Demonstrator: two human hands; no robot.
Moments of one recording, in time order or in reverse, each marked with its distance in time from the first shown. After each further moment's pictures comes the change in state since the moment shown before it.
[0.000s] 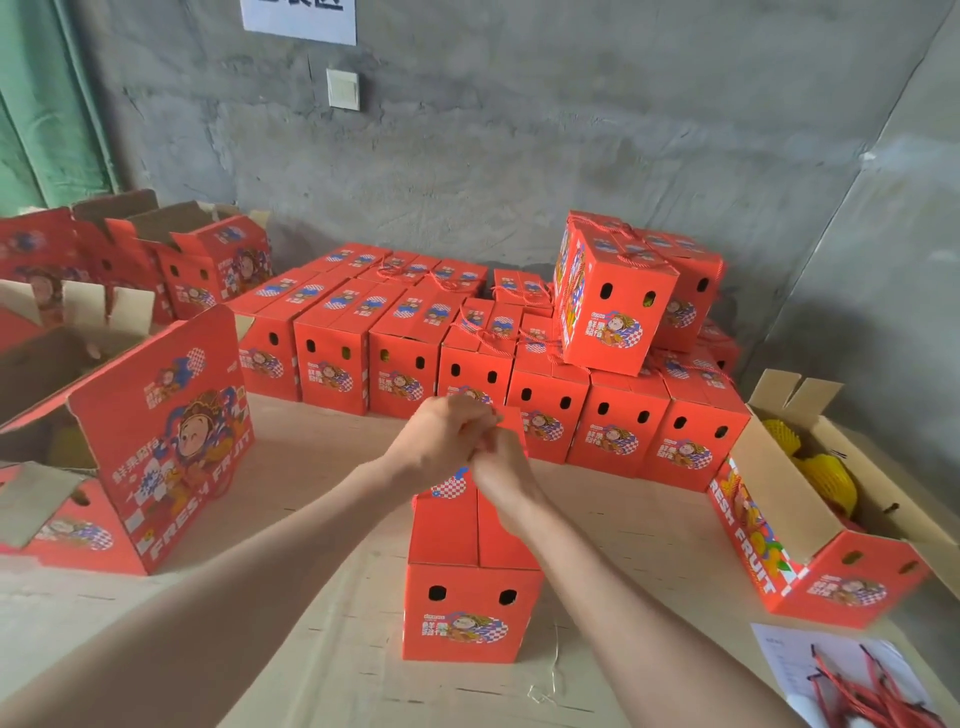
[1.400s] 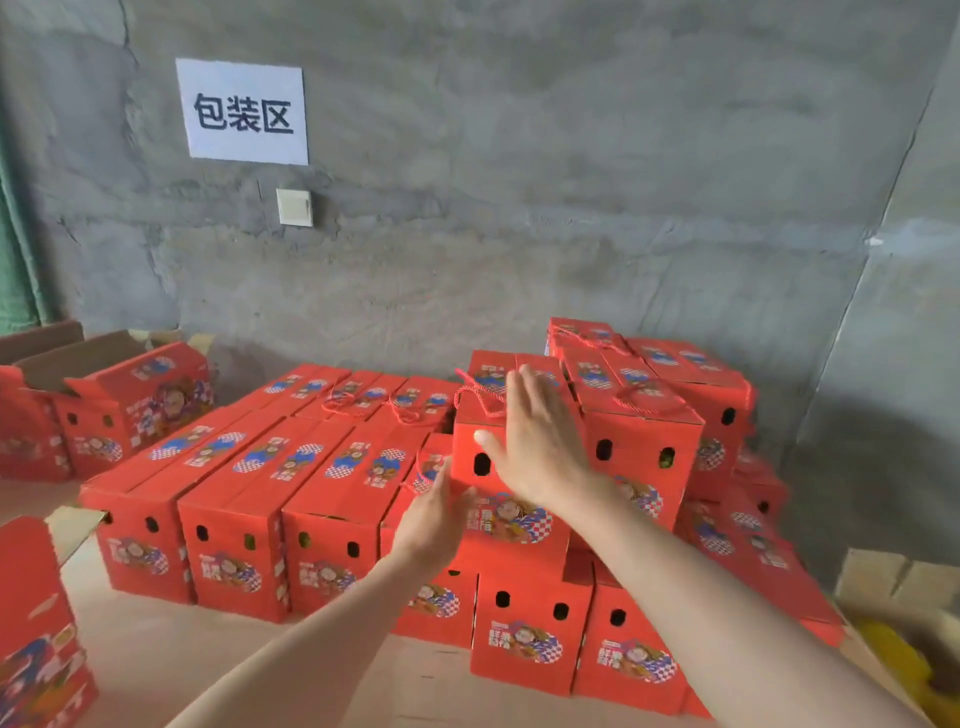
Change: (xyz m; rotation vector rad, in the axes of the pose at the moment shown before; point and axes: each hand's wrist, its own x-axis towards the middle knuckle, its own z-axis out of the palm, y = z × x) left_hand 0.246 -0.115 0.089 0.150 0.044 -0.351; right_hand 0.276 -0.062 -0.146 -1.082 0.222 -0.360
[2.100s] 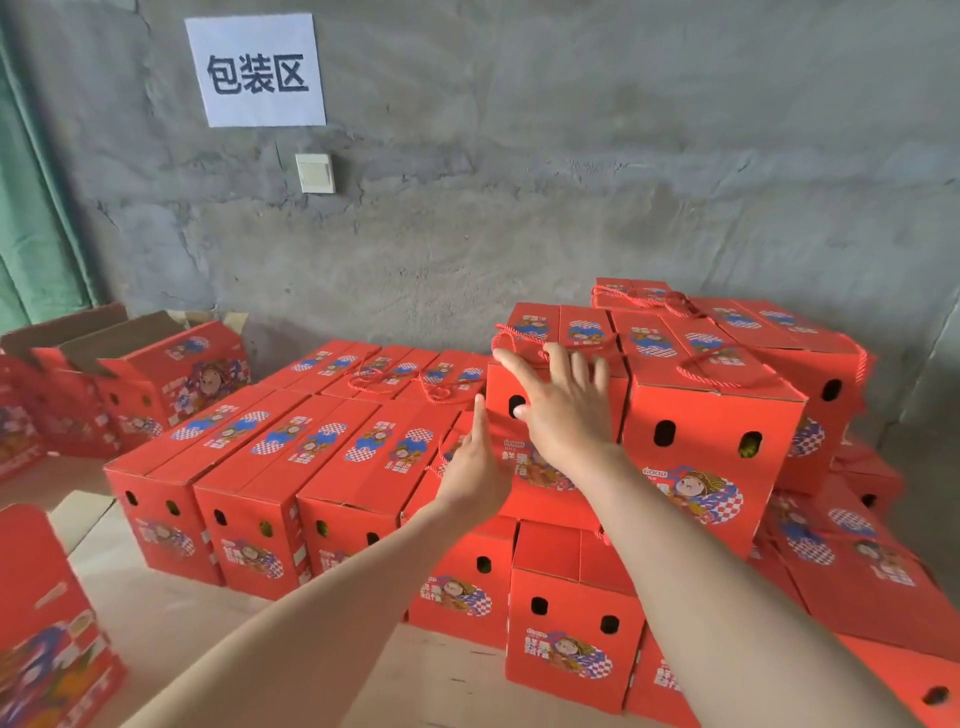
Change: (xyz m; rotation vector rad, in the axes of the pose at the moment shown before) left_hand 0.066 -0.003 0.027 0.015 -0.036 -0.022; right_hand 0.077 0.039 0.086 -0.143 0.288 -0.105
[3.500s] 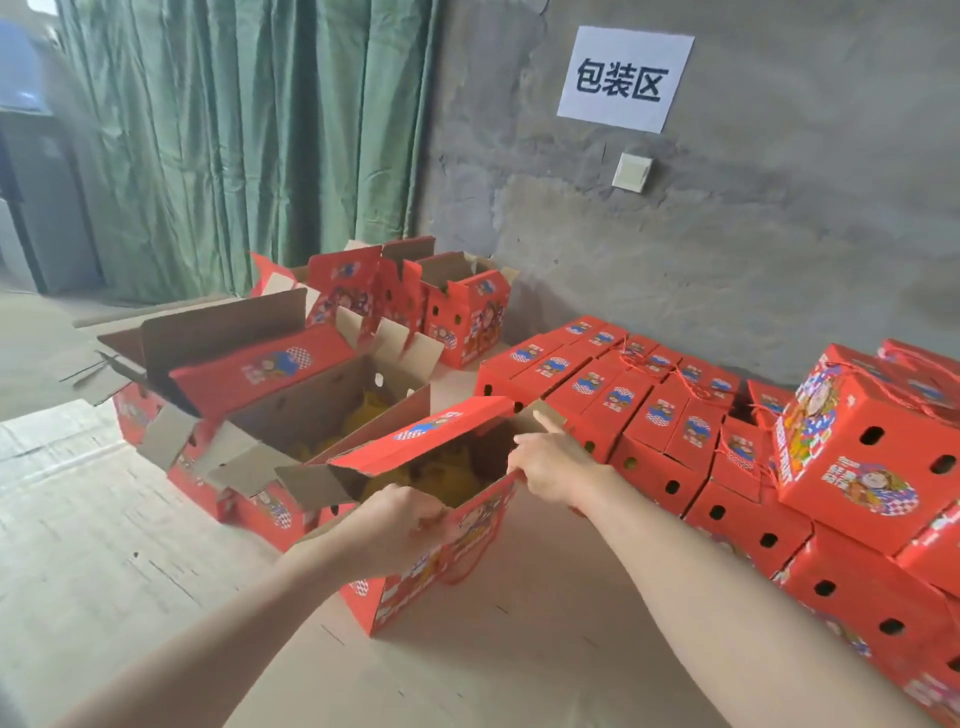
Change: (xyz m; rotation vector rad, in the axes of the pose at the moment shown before) left_hand -0.370 -0.260 -0.323 0.097 -0.093 -0.194; right_hand -0.097 -0.430 -0.079 0.021 -0.647 -0.750
